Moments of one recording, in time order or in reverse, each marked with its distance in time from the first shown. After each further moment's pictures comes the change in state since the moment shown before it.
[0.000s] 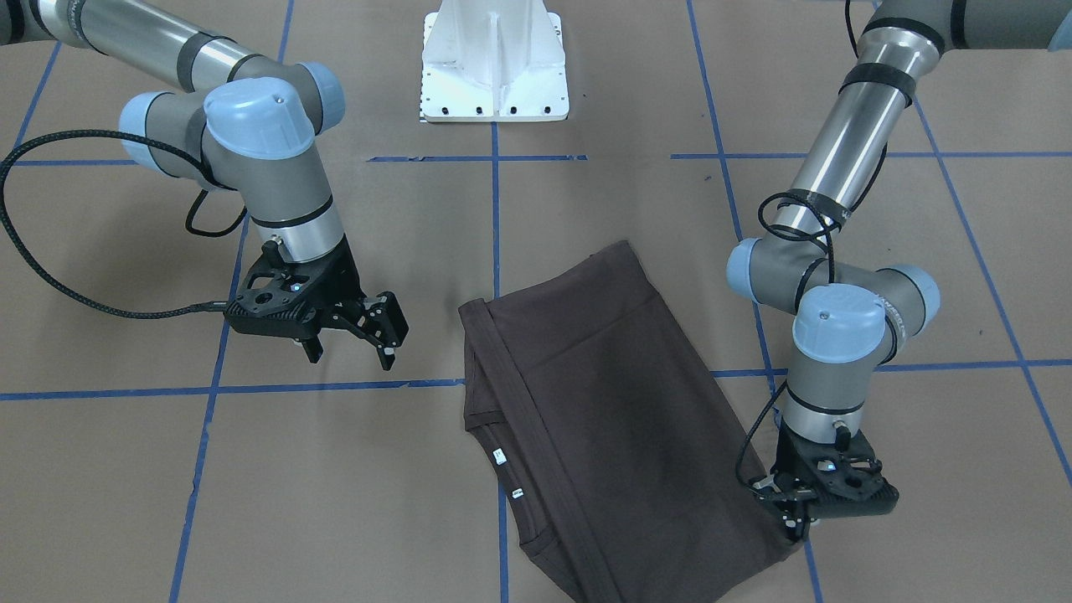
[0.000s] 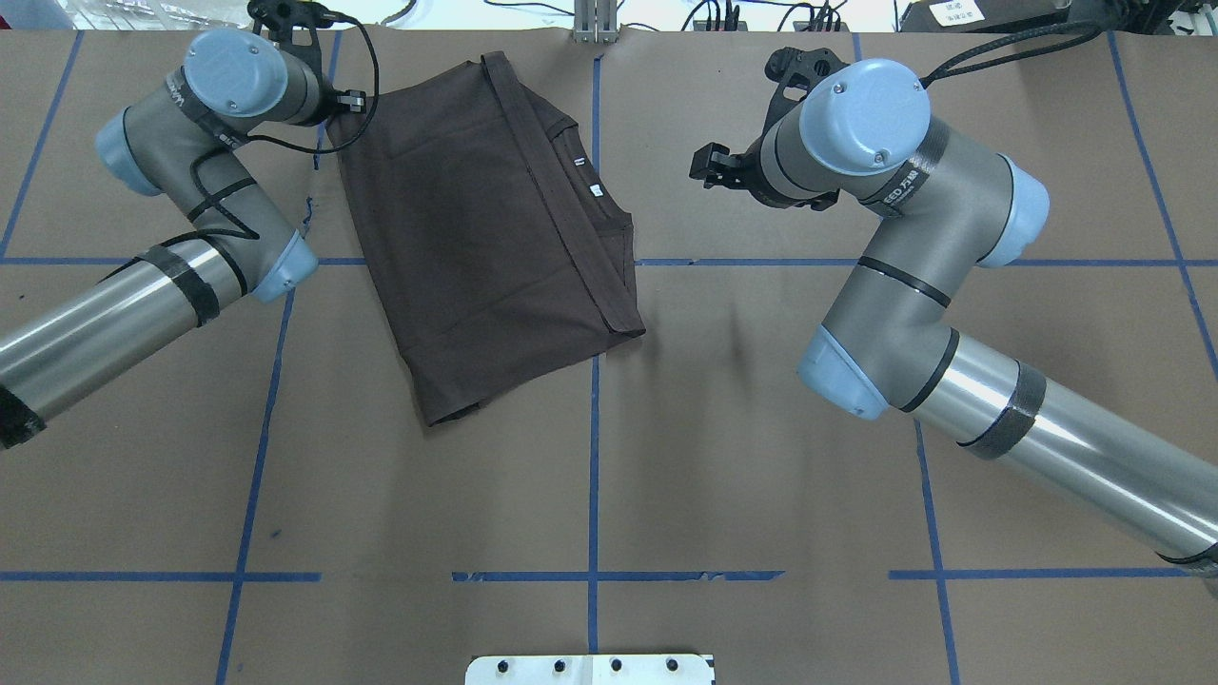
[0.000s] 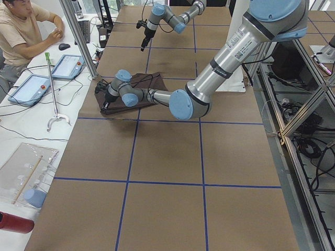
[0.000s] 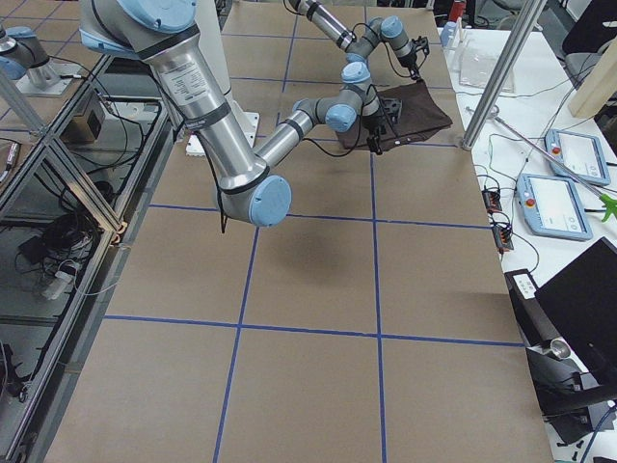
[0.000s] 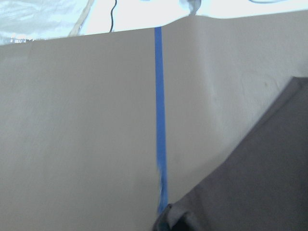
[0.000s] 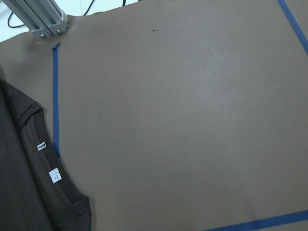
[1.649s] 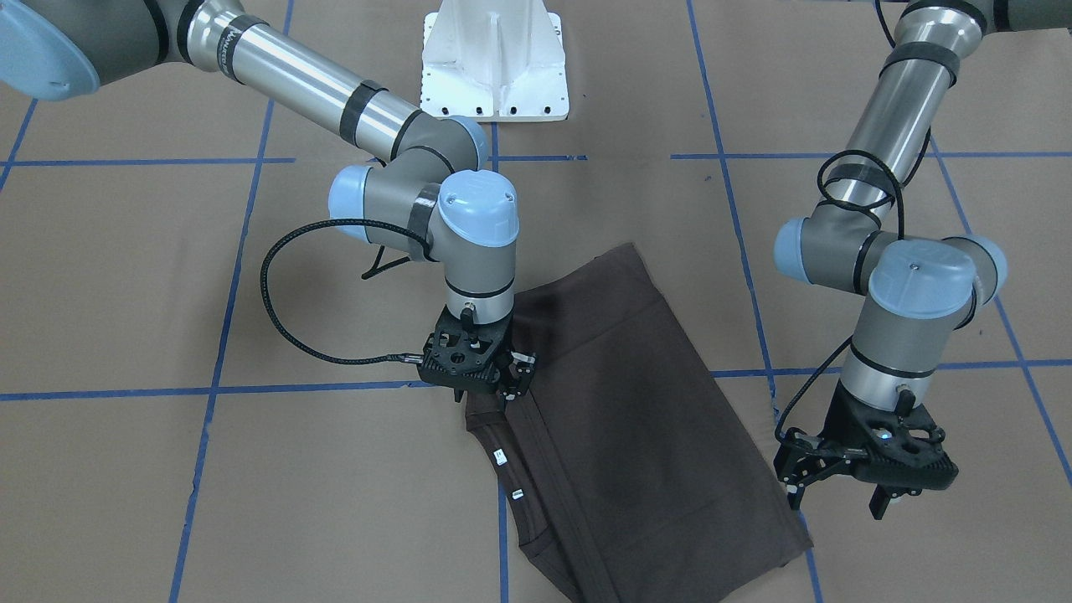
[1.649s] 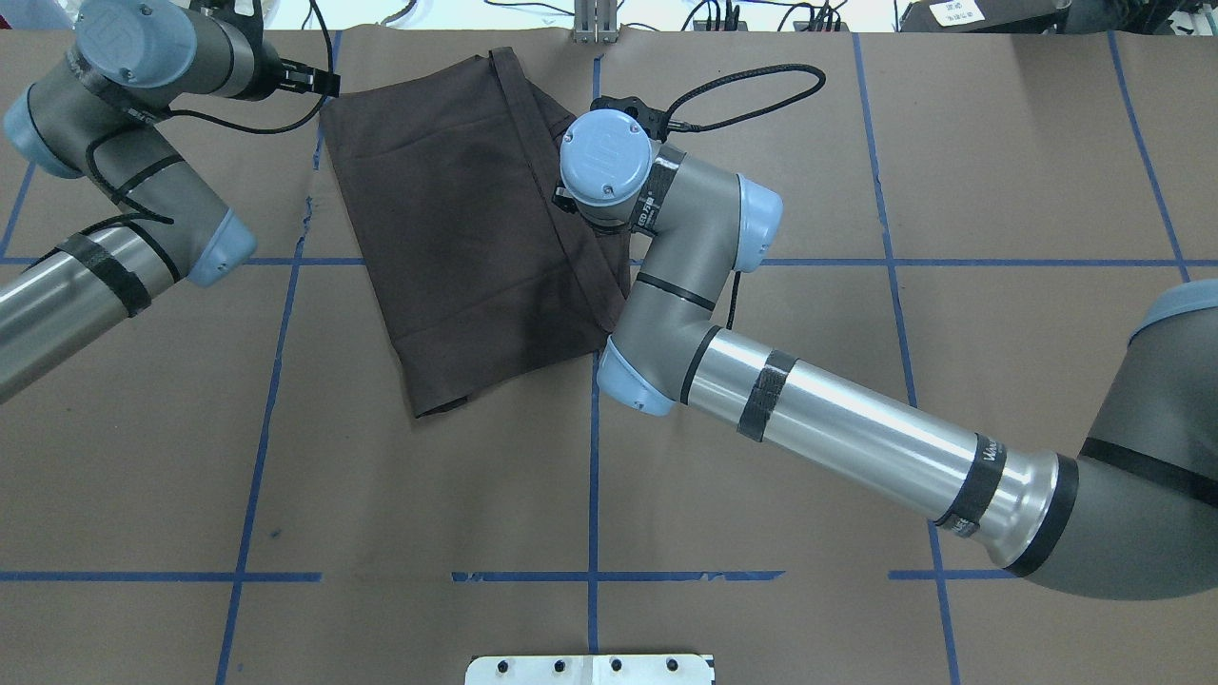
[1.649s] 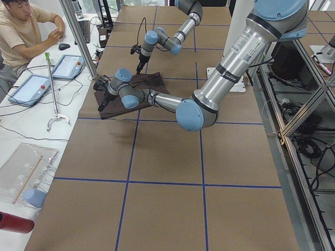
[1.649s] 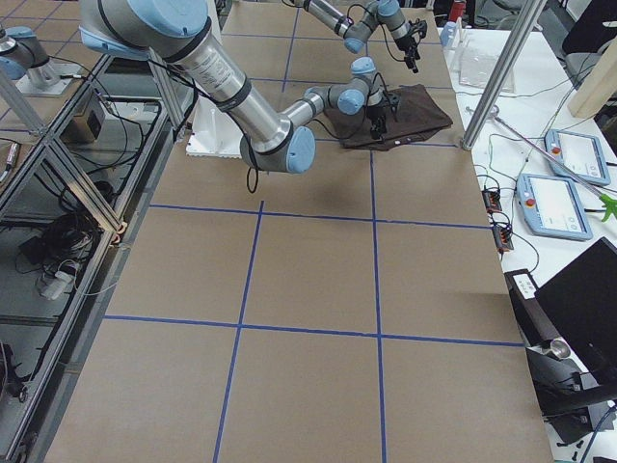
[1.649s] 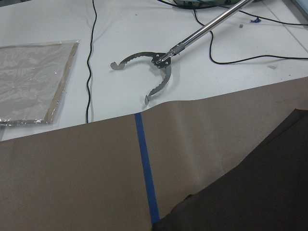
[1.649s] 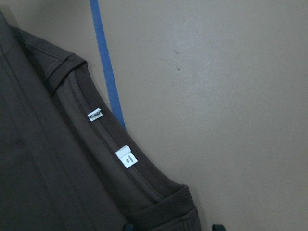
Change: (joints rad) left arm -0.054 0.135 -0.227 -0.009 -0.109 0.148; right arm -0.122 0.376 -0.538 0.037 -0.105 0.087
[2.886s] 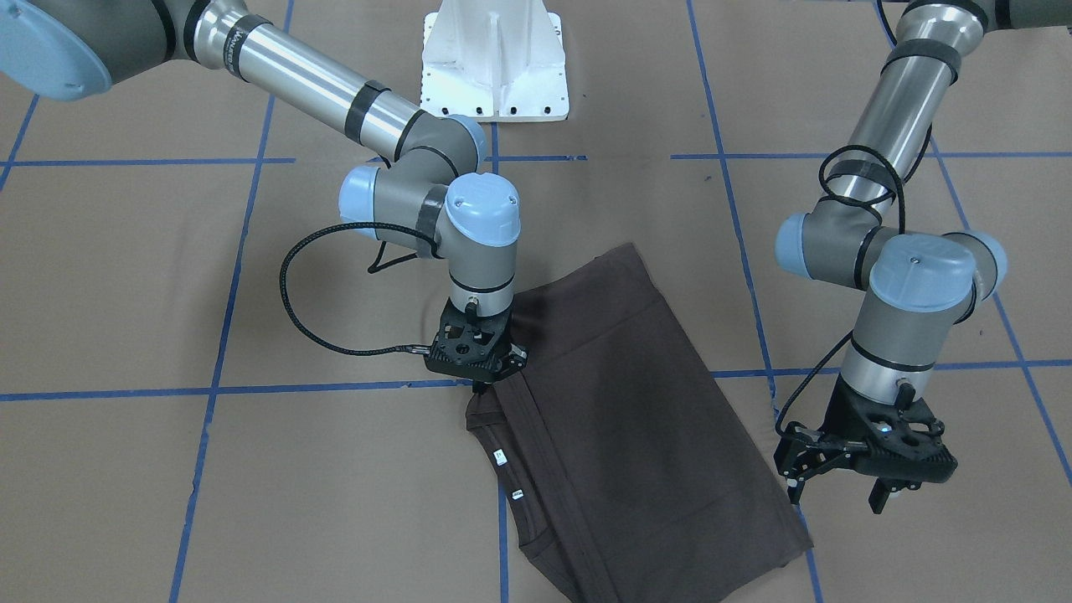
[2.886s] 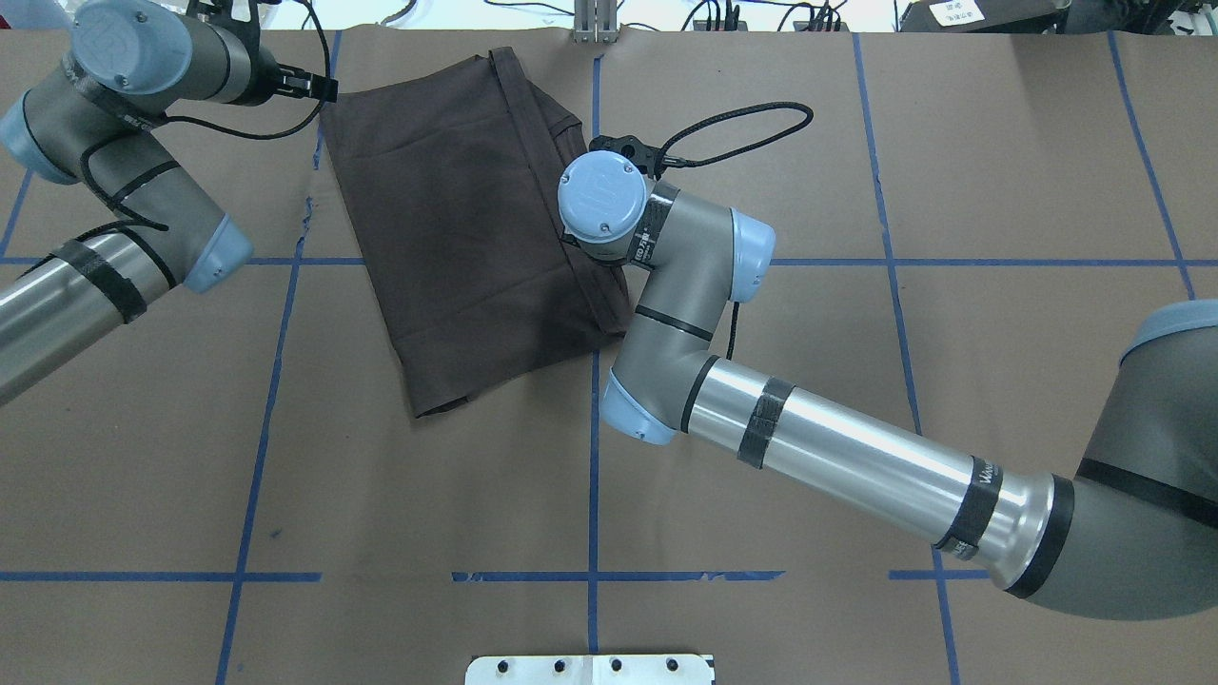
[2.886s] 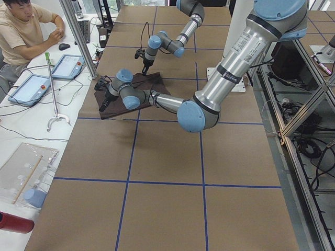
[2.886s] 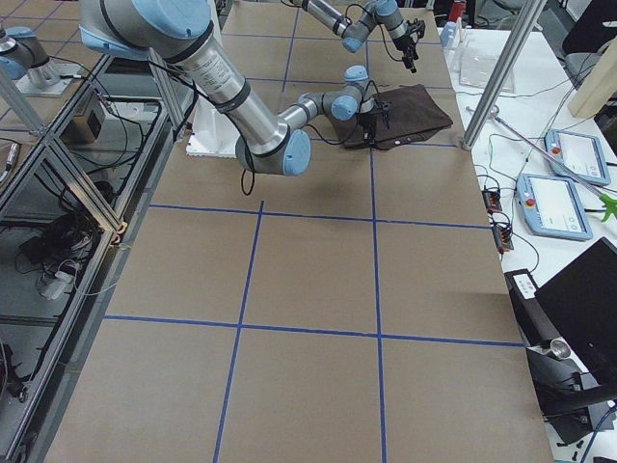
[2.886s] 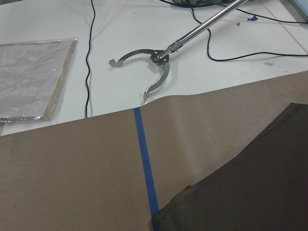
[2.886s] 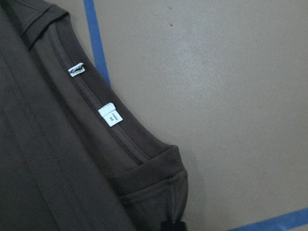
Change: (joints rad) left arm 0.003 0.011 -0.012 -0.002 0.000 -0.001; right arm -0.032 -0.016 0.002 -0.008 0.001 -0.001
